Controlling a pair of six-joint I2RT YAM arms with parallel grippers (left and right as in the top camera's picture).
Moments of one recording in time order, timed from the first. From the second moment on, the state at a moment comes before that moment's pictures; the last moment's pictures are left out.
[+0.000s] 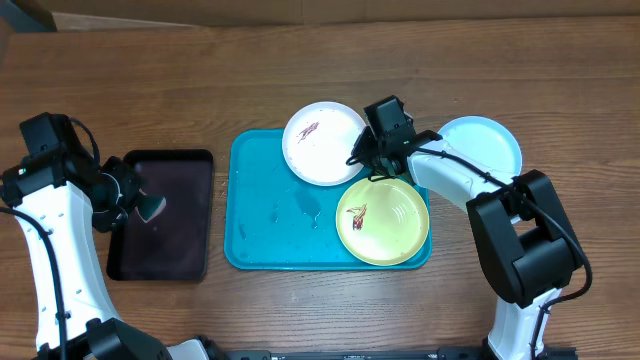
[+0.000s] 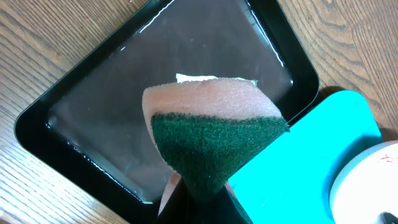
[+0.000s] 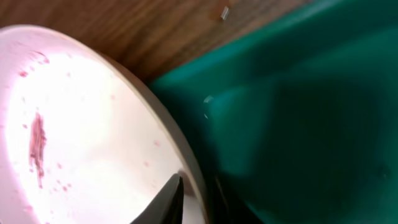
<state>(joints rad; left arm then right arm) 0.47 1.48 1.30 -1.14 0.12 -0.47 0.45 2.01 1.25 -0.28 -0.07 0.93</state>
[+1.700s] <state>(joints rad) -0.13 1.94 1.30 -0.95 0.28 -0.31 0.68 2.02 1.31 -0.43 -0.14 0.43</state>
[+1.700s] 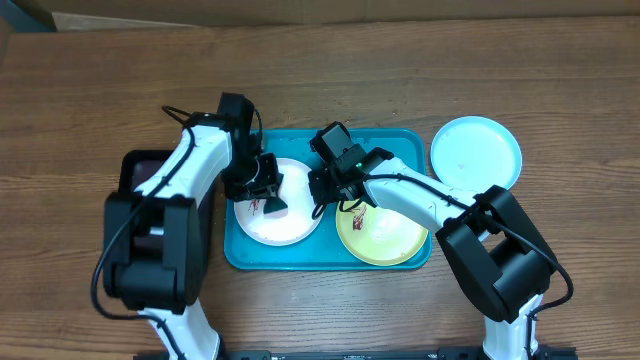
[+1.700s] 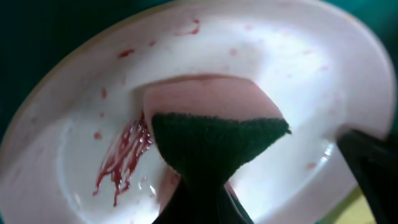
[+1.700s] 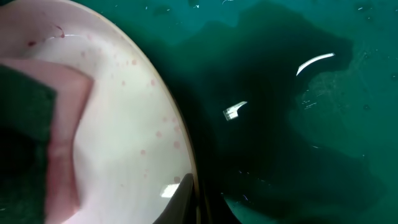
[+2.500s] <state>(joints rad) -0.13 2.04 1.66 -1.27 -0.19 -0.44 0.69 2.03 1.33 -0.43 -0.14 0.44</state>
